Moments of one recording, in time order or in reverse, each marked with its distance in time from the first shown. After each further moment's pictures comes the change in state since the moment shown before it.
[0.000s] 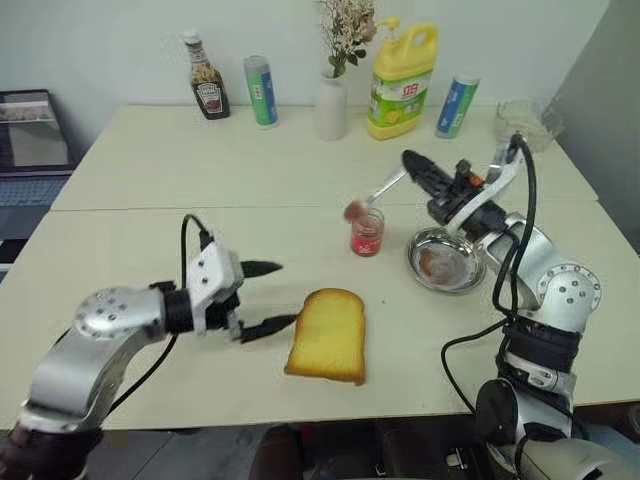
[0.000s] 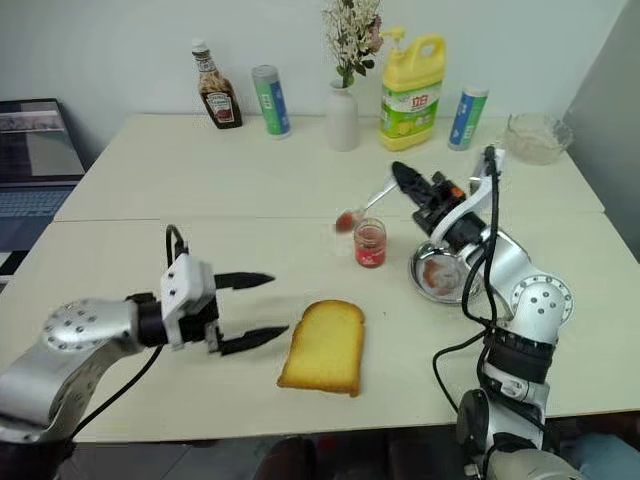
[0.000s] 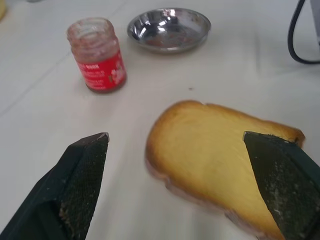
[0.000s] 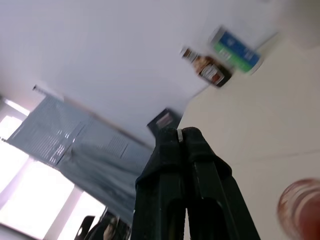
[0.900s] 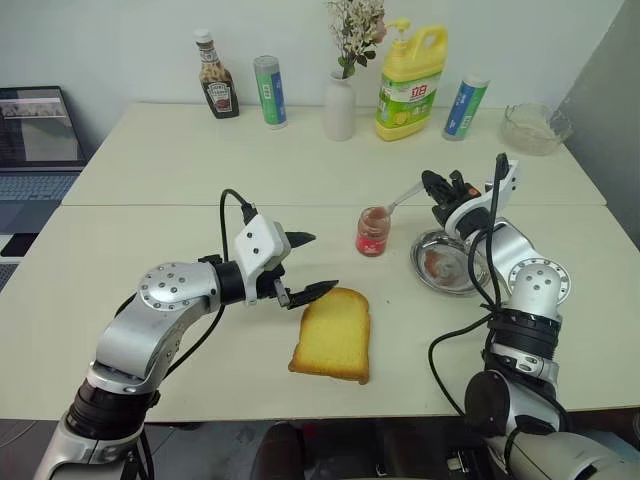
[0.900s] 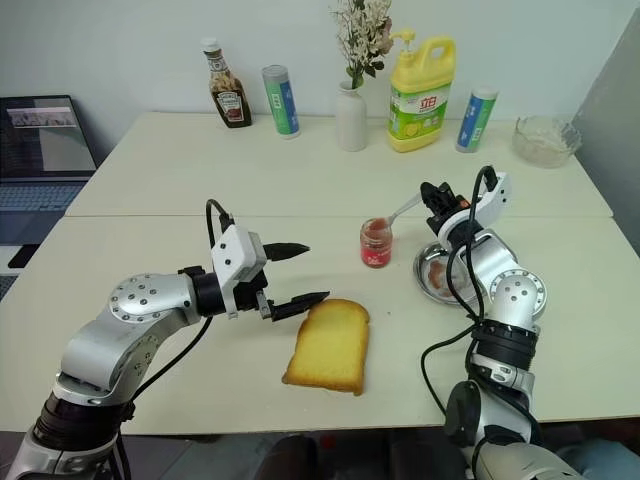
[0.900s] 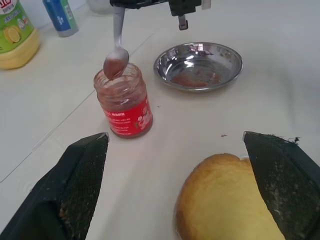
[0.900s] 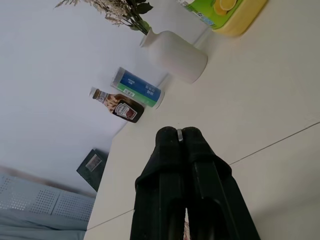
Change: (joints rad) left arm -0.368 -0.189 -0.230 0.061 0.071 0.145 0.263; right arm -0.105 0.072 -0.185 0.290 -0.458 -0.215 0.051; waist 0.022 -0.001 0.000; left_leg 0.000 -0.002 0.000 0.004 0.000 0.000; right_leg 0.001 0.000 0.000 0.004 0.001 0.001
